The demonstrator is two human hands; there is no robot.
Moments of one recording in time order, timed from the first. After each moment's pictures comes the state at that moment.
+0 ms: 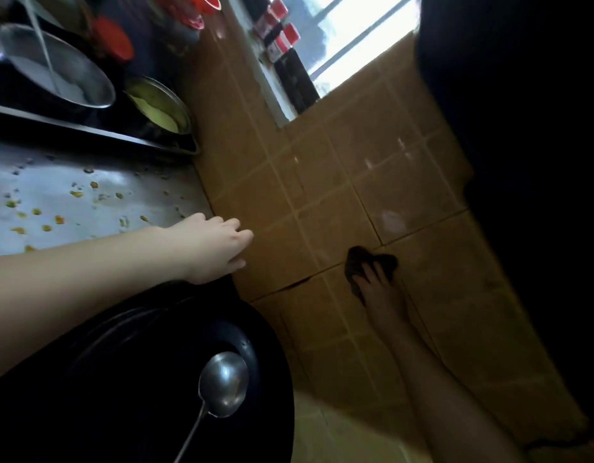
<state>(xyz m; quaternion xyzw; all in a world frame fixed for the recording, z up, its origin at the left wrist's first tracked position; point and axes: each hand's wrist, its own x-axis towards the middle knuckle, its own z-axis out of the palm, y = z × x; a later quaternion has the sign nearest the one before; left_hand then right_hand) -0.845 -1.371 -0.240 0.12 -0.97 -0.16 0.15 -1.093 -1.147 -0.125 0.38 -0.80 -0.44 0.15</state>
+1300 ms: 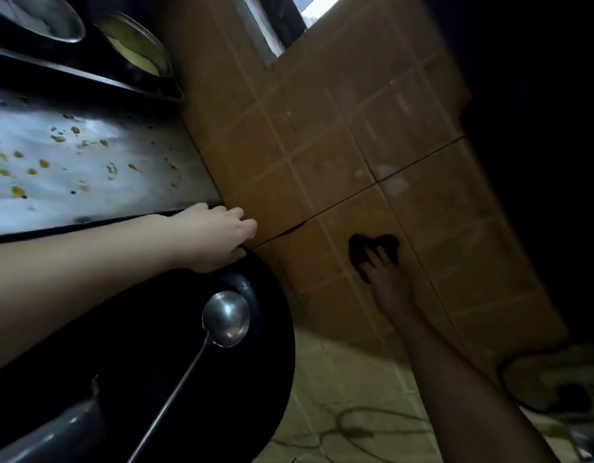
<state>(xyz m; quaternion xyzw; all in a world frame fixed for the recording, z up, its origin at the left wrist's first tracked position) -0.836 -1.297 -0.257 0.06 -0.97 -0.19 0.11 -1.075 -1.051 -0.142 0.36 -0.82 -0.42 0.11</state>
